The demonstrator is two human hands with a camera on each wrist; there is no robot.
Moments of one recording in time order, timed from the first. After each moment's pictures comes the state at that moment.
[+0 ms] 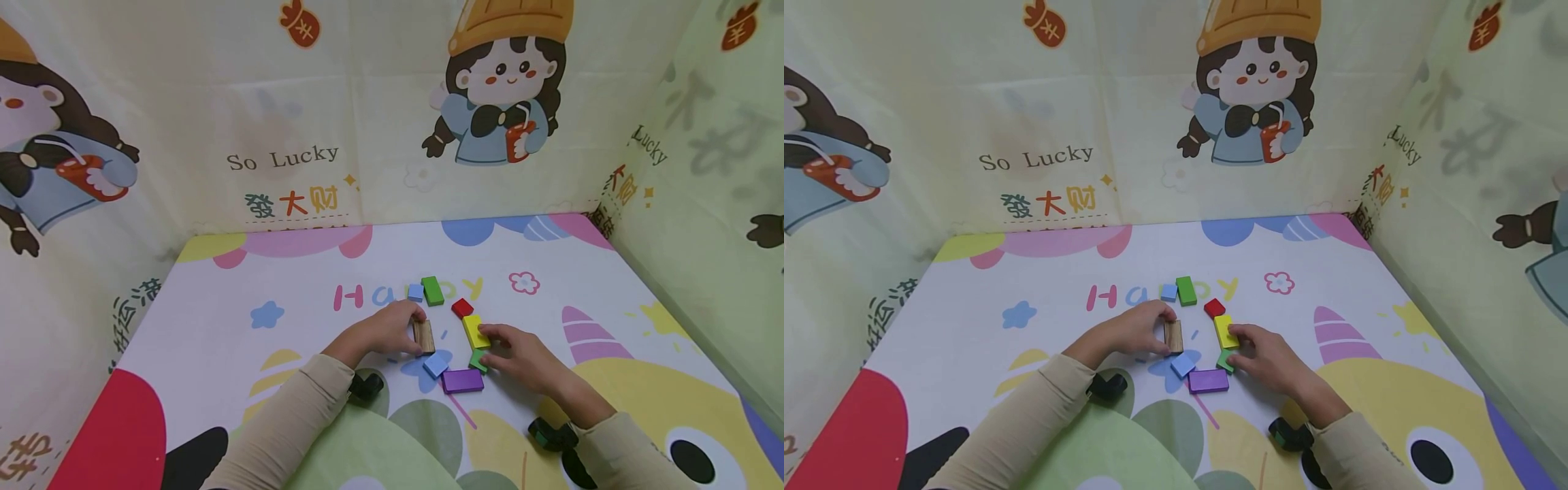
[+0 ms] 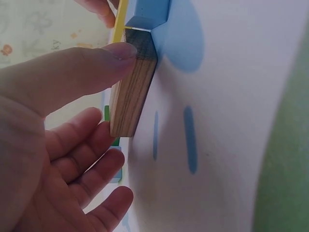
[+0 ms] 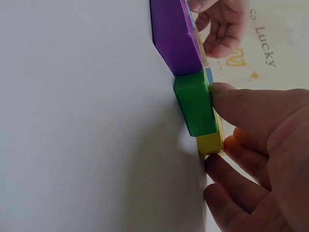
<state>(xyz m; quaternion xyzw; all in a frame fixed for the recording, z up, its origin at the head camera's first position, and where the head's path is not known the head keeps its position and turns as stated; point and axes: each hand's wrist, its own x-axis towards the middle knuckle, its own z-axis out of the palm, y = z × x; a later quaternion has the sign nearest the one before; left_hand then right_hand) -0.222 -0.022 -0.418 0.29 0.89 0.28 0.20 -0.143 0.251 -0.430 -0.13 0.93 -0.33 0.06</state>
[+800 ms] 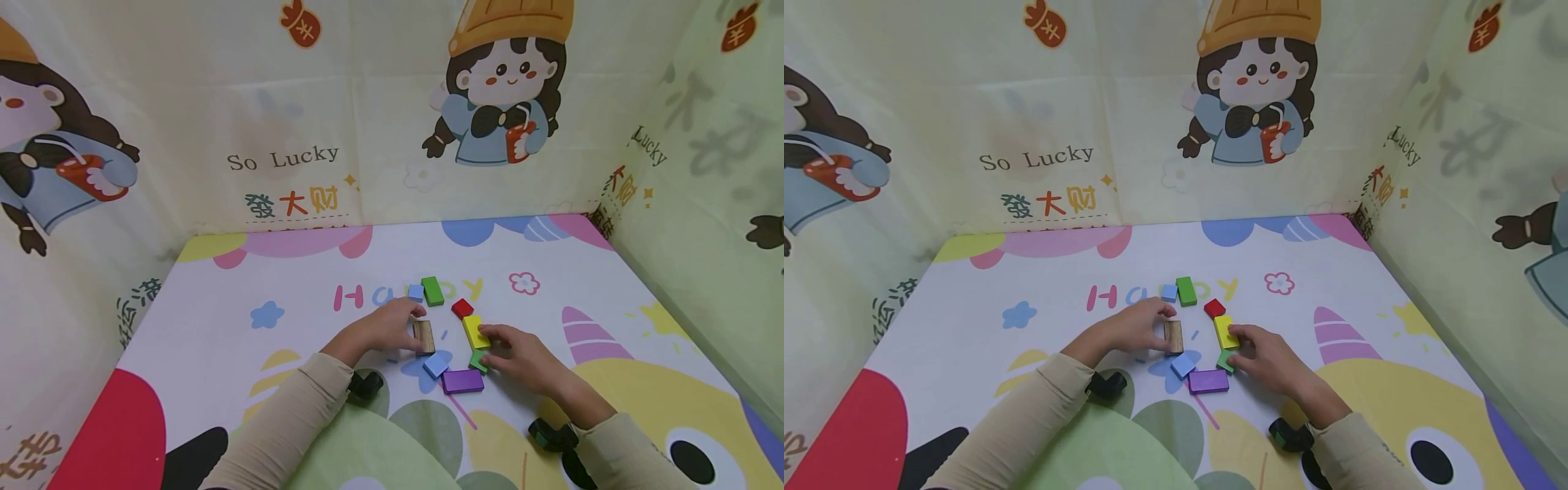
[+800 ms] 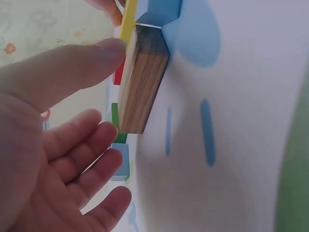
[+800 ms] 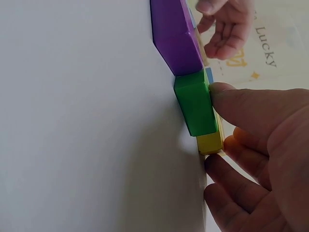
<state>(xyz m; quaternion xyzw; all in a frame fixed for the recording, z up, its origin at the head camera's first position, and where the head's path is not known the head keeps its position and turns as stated) -0.226 -0.023 -0.416 0.28 0.90 0.27 0.19 -0.143 0.251 -0.430 -0.13 0.93 -0.33 0.06</state>
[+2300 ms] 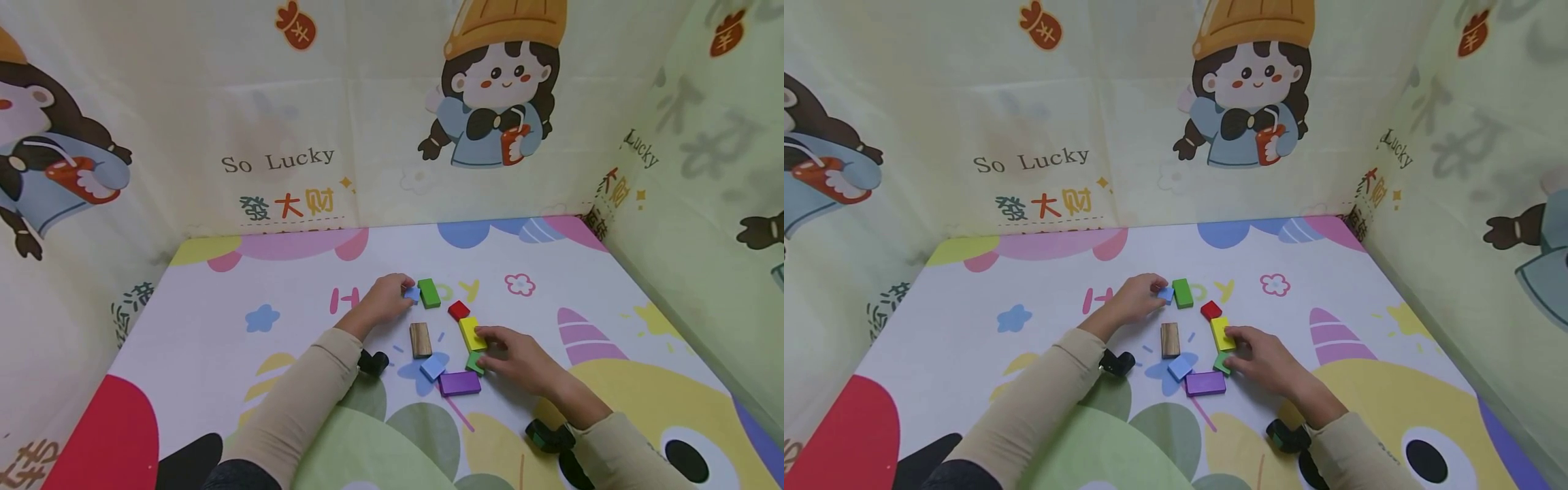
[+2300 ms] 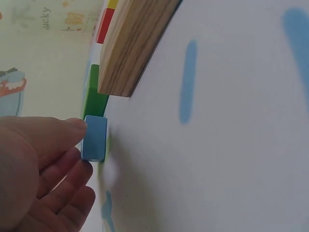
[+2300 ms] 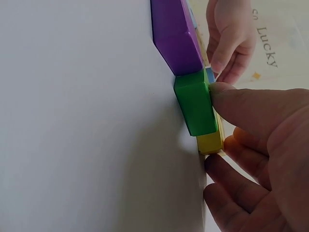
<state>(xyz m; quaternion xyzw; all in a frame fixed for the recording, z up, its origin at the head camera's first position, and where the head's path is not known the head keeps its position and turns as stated) -0.272 -0.008 -0.424 0.16 0.92 0.33 0.11 -0.144 0.251 -0.431 -0.12 0.93 -0.33 0.07</state>
